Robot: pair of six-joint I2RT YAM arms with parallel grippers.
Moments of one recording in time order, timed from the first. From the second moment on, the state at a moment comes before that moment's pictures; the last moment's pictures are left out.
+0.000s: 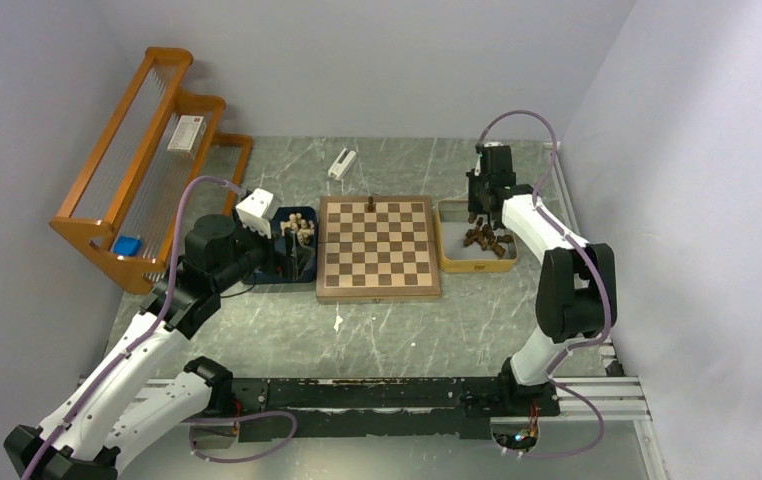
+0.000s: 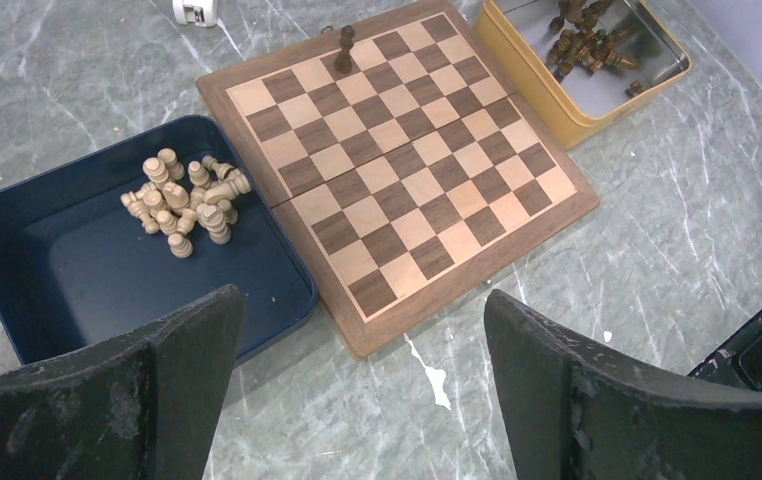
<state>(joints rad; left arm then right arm) -0.50 0.77 0.78 -0.35 0.11 -0.17 0.15 1.69 1.20 -0.30 0.12 0.06</state>
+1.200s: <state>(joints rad) -0.50 1.11 0.89 -0.16 0.37 -0.51 0.38 1.33 1.19 -0.38 -0.14 0.16</state>
